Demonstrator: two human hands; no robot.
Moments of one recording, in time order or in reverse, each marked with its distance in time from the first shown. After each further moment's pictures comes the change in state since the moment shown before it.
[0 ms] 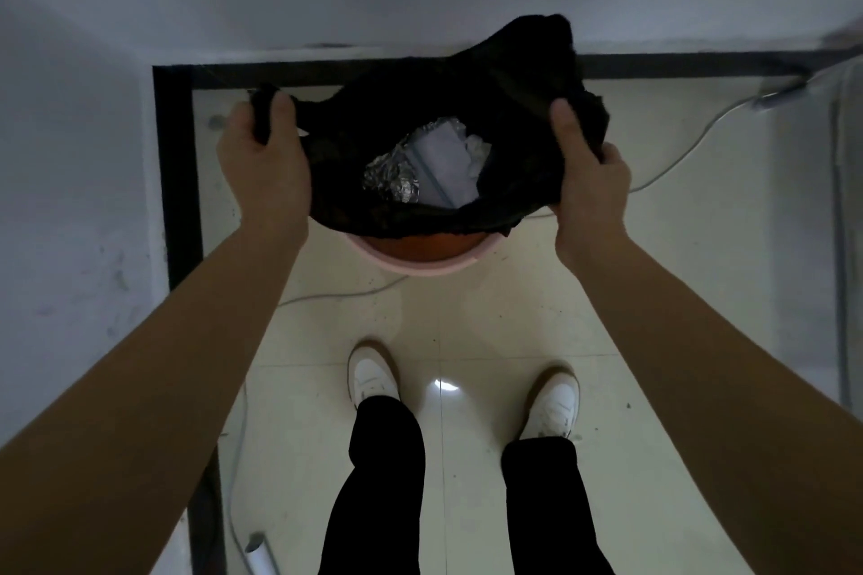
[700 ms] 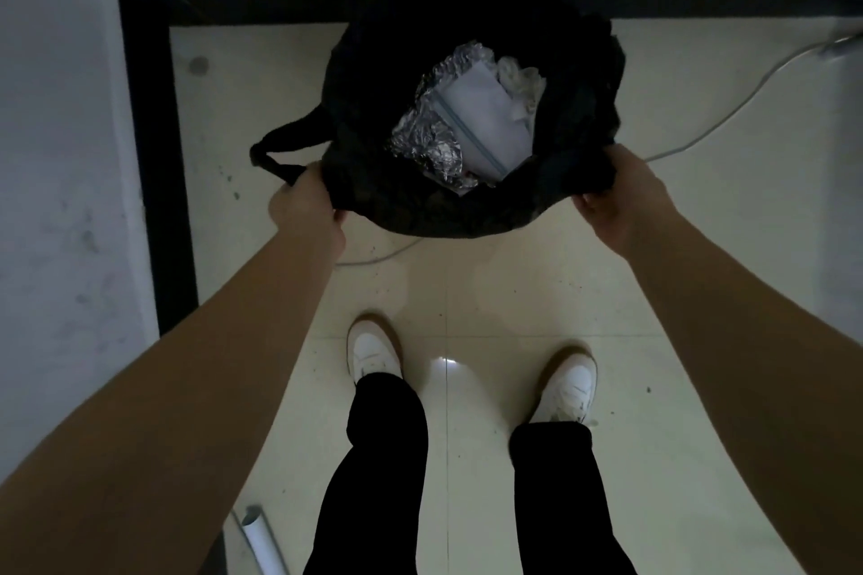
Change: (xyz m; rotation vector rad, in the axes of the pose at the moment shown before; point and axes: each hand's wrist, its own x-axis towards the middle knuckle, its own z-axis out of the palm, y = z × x) left_hand -0.015 -0.126 0.016 -0.240 0.107 -0.720; right_hand 0.086 0.094 -0.066 0.043 0.040 0.368
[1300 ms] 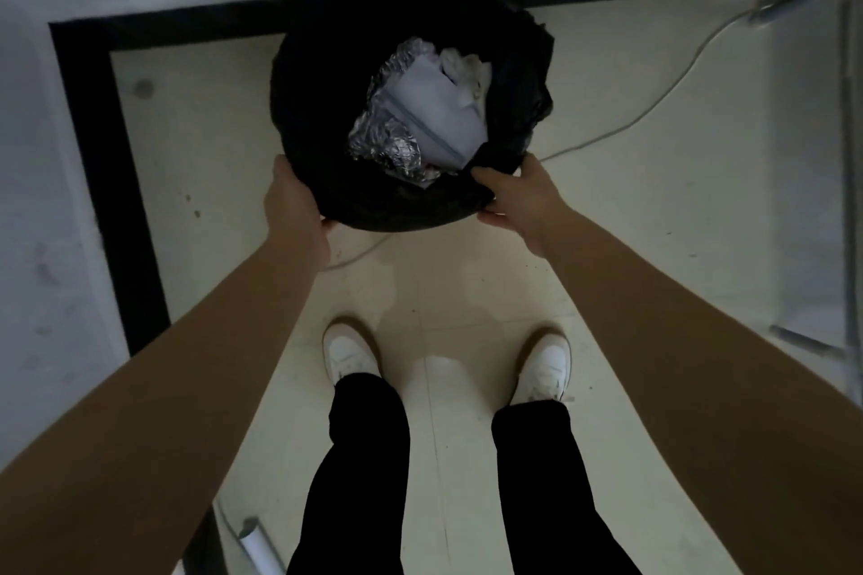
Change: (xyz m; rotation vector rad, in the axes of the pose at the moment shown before) left_hand -0.036 -0.015 0.034 0.144 -0.206 0.048; right_hand -0.038 0.015 0.012 -0.404 -0.171 -0.072
